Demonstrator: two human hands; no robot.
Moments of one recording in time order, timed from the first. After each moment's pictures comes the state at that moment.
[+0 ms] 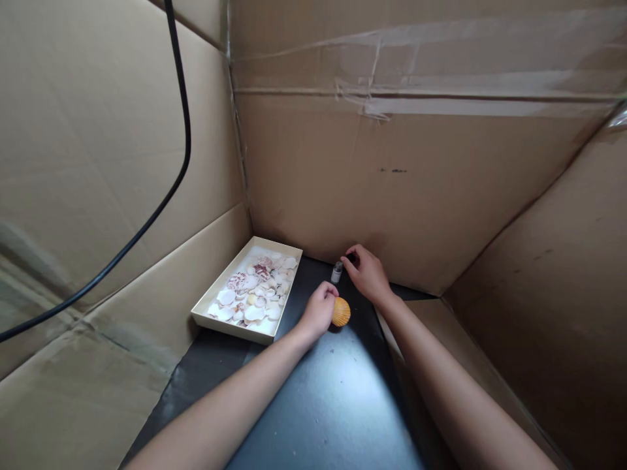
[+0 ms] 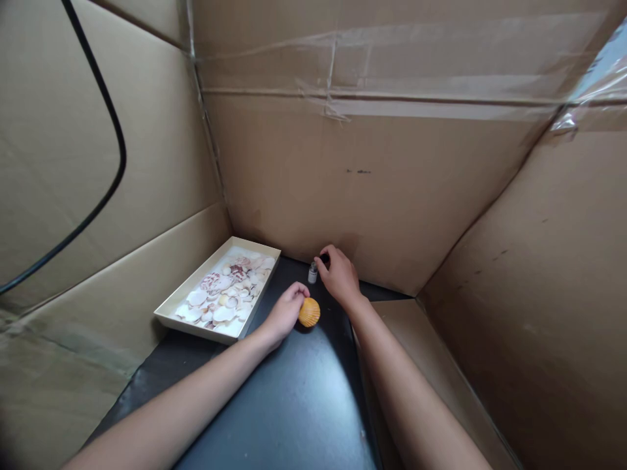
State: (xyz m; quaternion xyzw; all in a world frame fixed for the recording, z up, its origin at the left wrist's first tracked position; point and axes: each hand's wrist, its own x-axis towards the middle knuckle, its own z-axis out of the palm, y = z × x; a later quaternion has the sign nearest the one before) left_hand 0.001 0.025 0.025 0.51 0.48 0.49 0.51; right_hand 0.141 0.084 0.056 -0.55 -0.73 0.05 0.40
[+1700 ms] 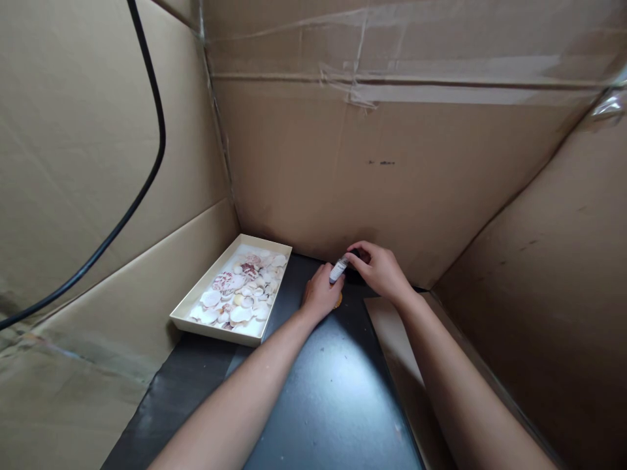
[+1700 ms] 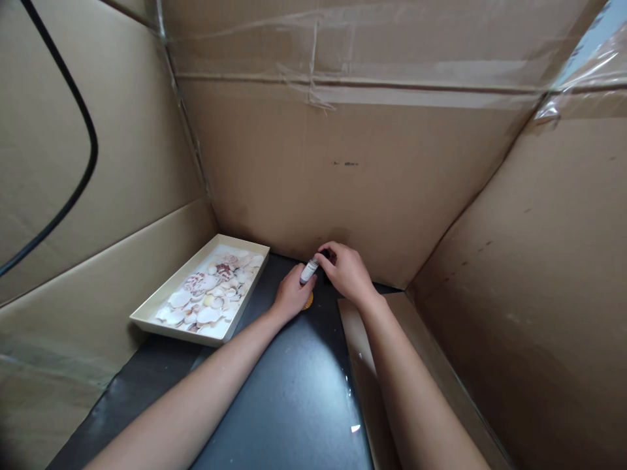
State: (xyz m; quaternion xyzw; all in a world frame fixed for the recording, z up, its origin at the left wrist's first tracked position) left_hand 0.024 0.066 0.008 0.72 0.52 0.39 0.22; right_hand 0.169 0.059 0.094 -0.55 -0.75 0.07 0.37
